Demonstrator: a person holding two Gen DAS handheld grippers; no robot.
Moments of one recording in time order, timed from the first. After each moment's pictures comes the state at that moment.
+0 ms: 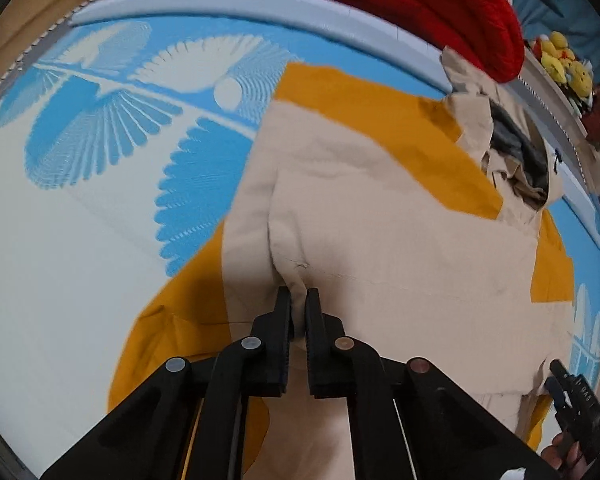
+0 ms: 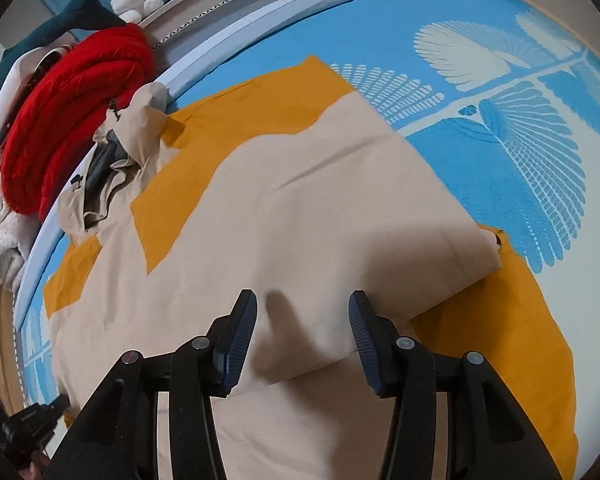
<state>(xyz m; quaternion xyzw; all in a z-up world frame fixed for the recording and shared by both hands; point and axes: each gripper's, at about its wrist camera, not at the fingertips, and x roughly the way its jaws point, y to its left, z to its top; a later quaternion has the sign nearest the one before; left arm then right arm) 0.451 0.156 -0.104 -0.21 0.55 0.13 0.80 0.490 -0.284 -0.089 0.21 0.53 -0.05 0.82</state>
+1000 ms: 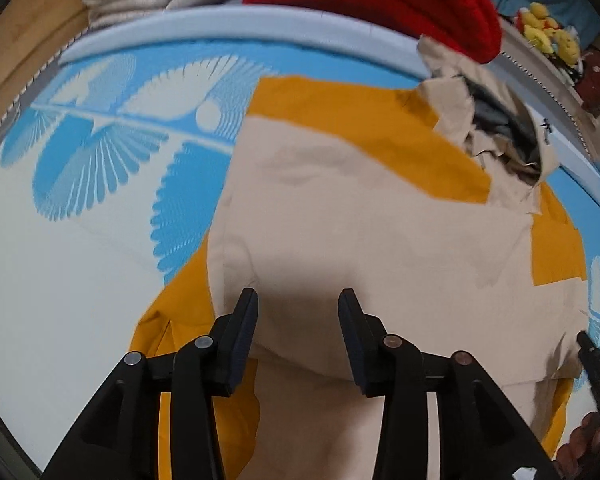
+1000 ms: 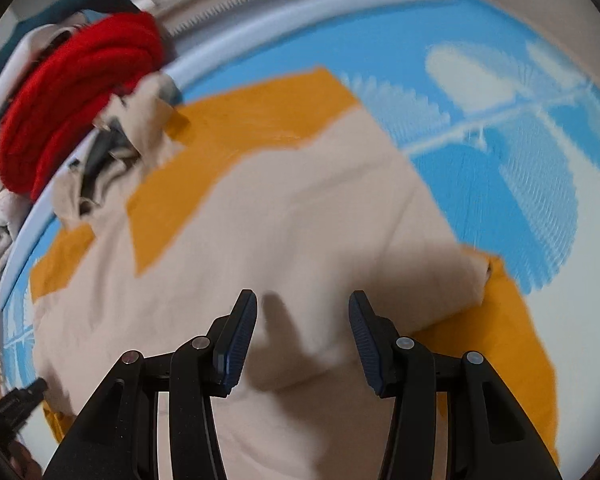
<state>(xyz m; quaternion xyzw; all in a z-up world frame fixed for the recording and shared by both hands) 0.456 0.120 -0.087 -0.14 0.55 0.12 0.82 0.490 -0.278 -0.063 0.14 0.49 -0.05 0.86</state>
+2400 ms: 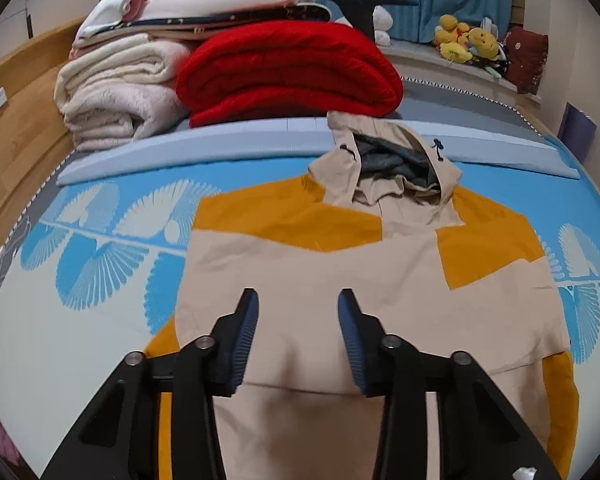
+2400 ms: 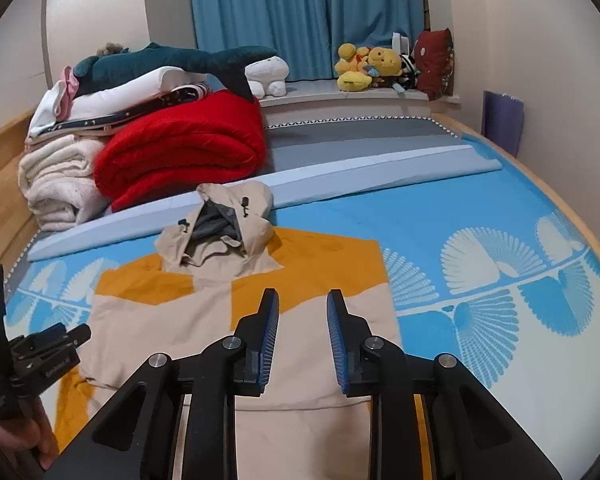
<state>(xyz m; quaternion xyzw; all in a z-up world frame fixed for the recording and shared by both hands) 0.426 0.020 -0.014 -0.02 0.42 0.09 0.90 0.427 -0.263 0.083 0.03 0.34 0.04 0.94</state>
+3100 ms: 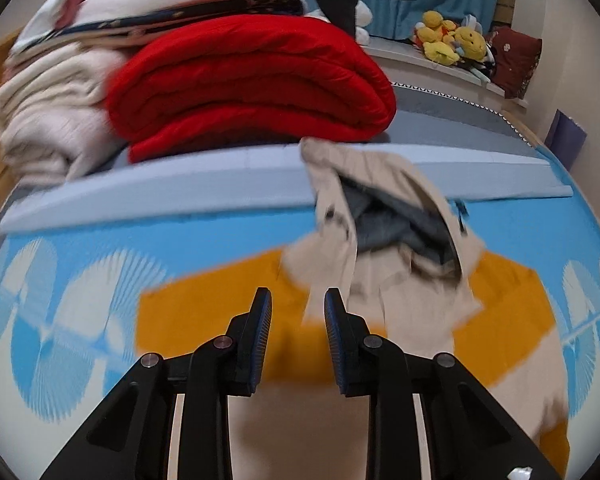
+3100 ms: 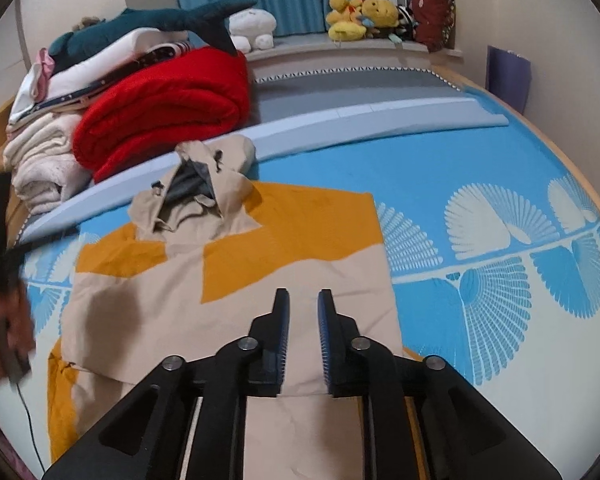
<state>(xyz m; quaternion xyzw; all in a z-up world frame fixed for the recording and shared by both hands) 0.605 0.043 -0.021 -0.02 0.43 0.02 0.90 0.468 -0.287 0.028 0.04 0.43 0.03 0.90</state>
